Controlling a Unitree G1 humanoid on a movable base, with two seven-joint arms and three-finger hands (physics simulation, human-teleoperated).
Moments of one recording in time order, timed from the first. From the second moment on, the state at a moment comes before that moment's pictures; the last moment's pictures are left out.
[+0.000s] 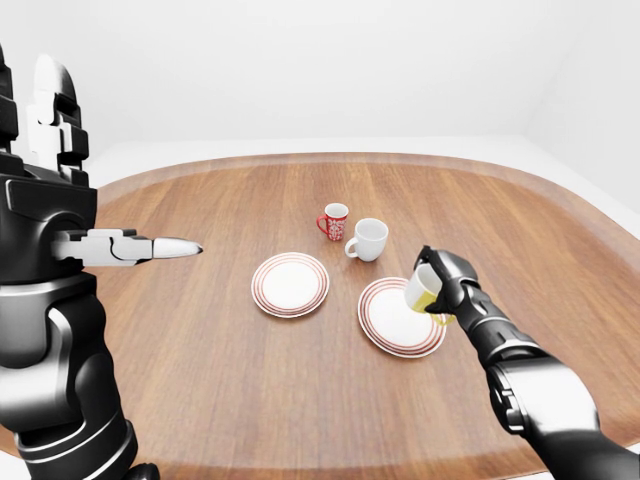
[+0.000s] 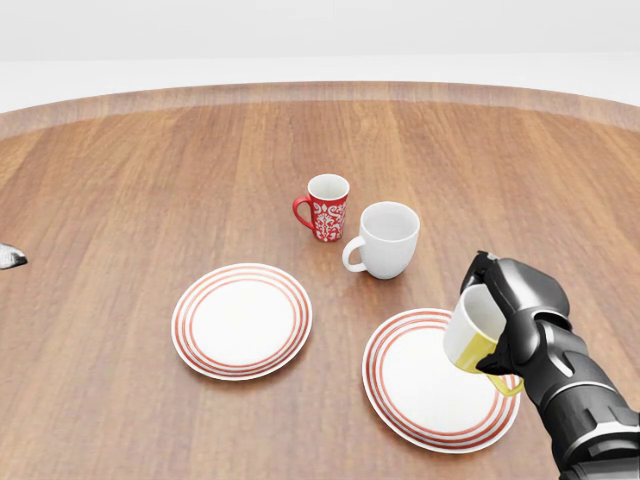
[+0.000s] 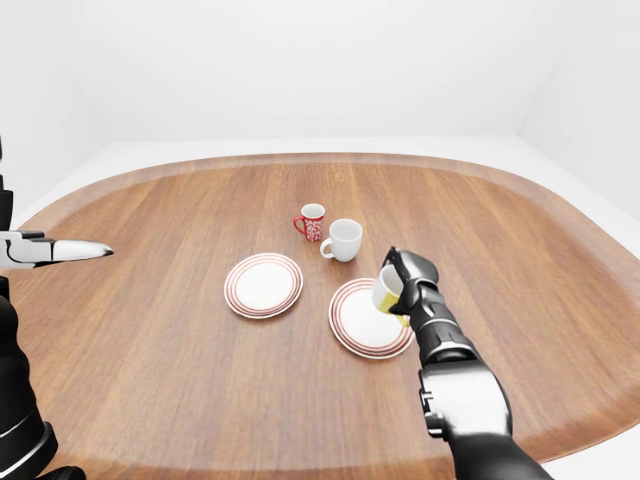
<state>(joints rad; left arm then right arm) -0.33 0.39 0.43 -0.53 -0.35 0.09 -0.14 -0.81 -0.35 0.01 1.33 -0.85 -0.09 -0.20</state>
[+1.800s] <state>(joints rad) -0.33 0.38 0.43 -0.55 -0.35 0.09 -0.14 -0.80 -0.28 0.04 1.38 -1.02 -0.09 -0.32</state>
